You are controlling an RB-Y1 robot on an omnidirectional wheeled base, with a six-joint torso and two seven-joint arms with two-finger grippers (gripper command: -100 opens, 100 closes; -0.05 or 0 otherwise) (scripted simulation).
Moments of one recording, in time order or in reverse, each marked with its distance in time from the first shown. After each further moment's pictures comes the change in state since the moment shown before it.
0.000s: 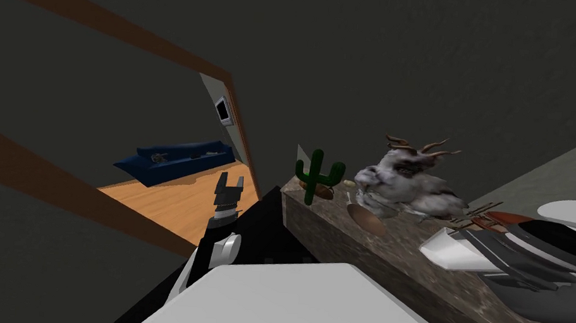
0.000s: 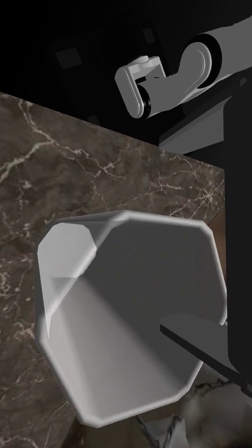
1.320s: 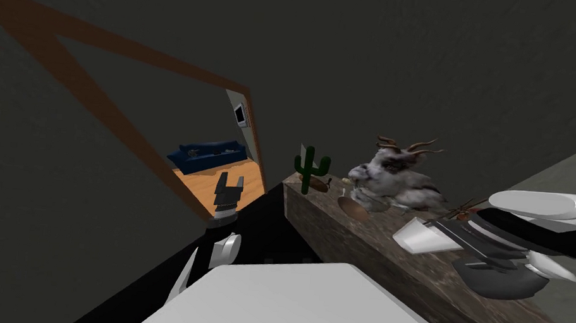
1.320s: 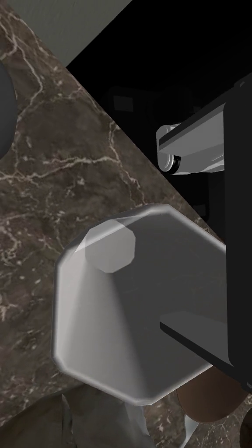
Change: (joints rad) left arm 0.000 0.000 0.000 0.000 0.000 0.000 0.000; right arm -0.011 -0.052 -0.034 -0.159 0.092 0.064 0.247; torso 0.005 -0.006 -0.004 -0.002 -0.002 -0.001
